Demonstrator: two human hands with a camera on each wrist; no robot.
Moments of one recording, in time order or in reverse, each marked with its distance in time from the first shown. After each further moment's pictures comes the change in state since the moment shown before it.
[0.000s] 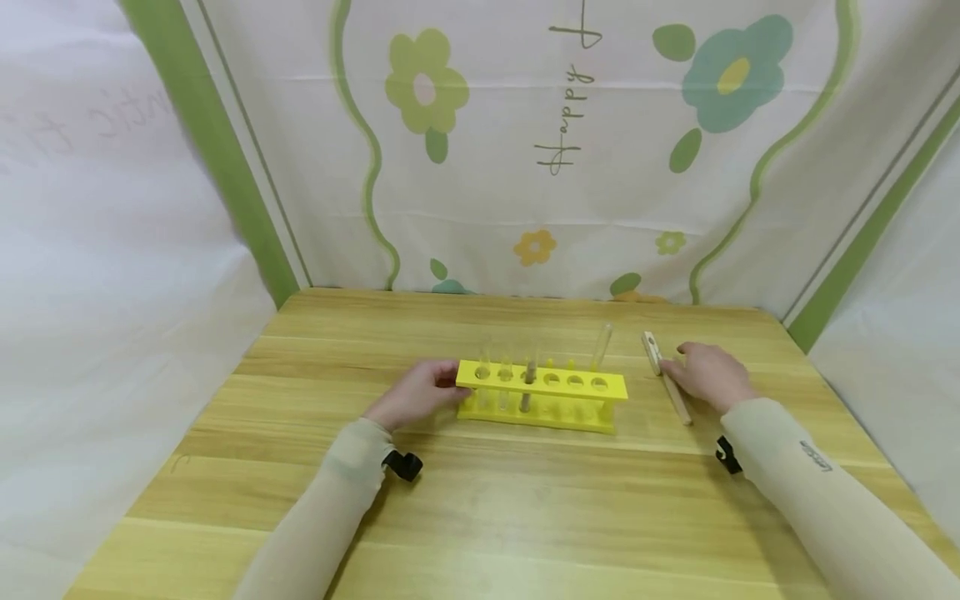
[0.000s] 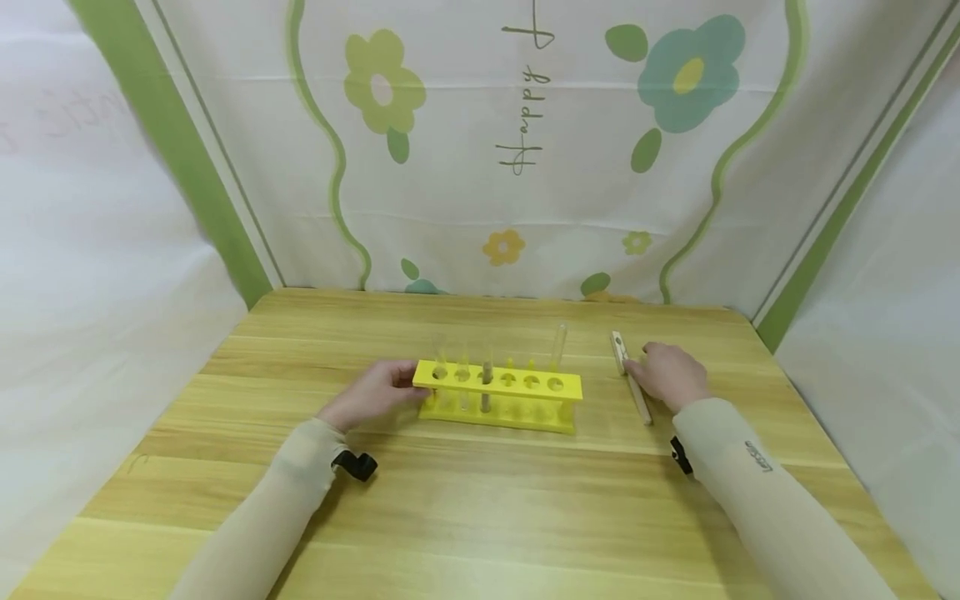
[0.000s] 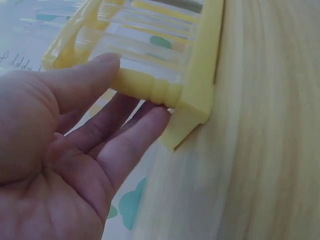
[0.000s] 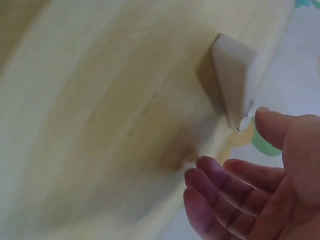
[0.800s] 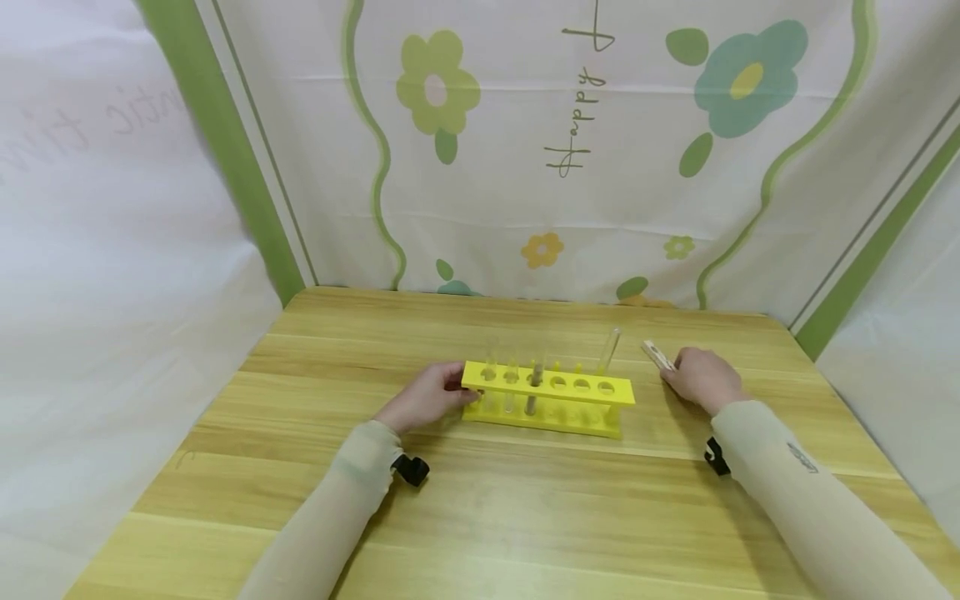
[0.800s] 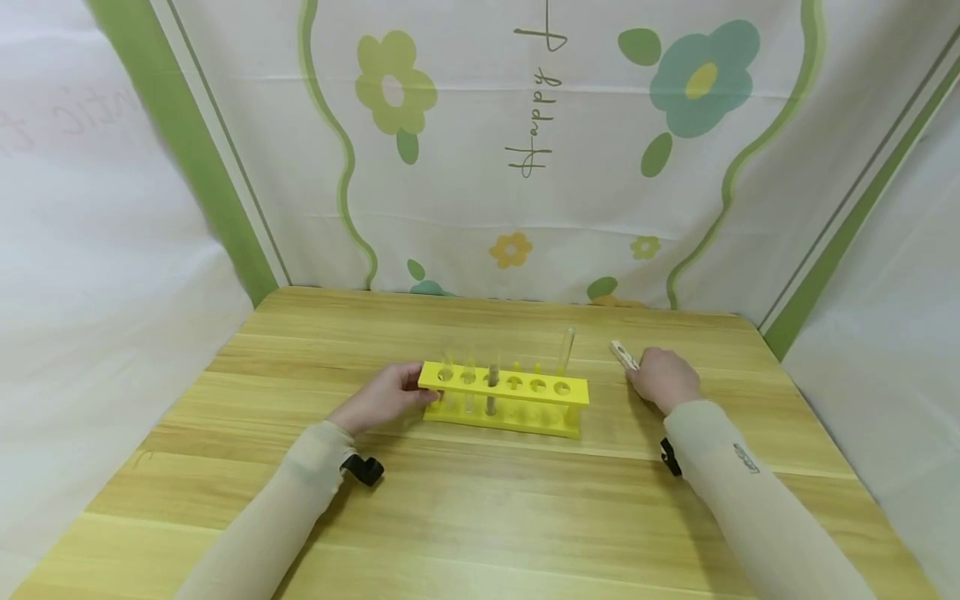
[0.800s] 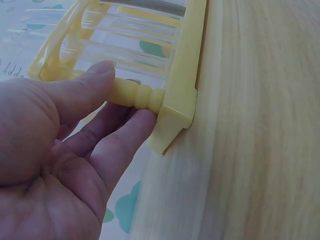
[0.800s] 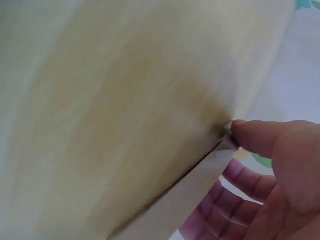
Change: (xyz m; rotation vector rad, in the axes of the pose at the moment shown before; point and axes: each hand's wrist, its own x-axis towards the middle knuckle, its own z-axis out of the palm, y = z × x) left_hand -0.001 -0.002 0.005 -0.024 -0.019 0.001; right_hand 0.009 -0.011 0.006 0.071 -0.043 0.049
